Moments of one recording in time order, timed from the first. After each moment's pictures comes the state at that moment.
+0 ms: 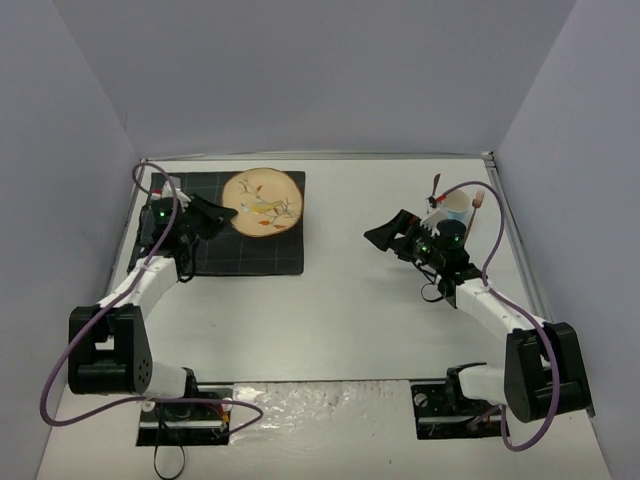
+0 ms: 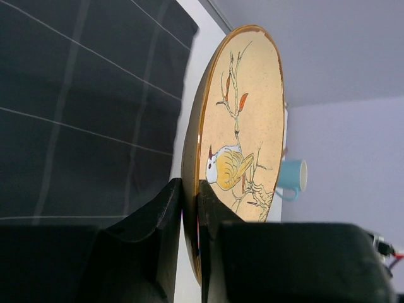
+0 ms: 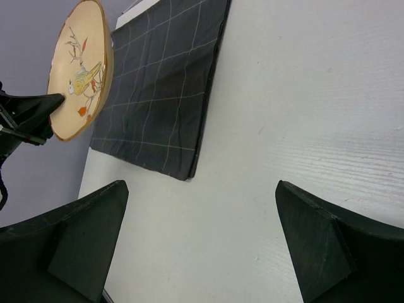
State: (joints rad) left arm 0.00 1.39 0.81 0.21 0.39 -0.96; right arm 0.18 1.25 0.54 0.38 -0.45 0.72
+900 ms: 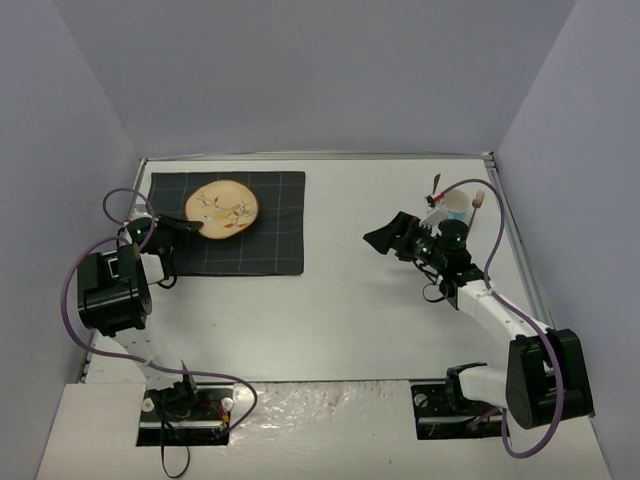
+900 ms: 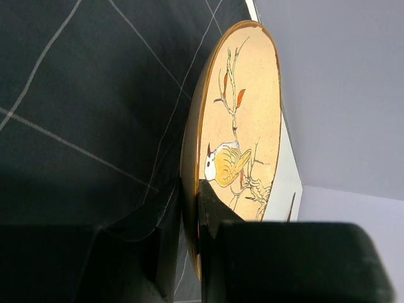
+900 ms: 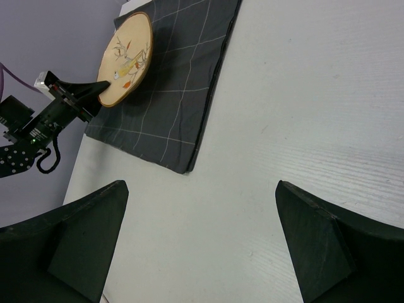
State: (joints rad) left arm 0.29 1.81 0.76 0.62 0.47 -1.03; right arm 0.18 1.22 0.55 0.36 -0.48 0.65
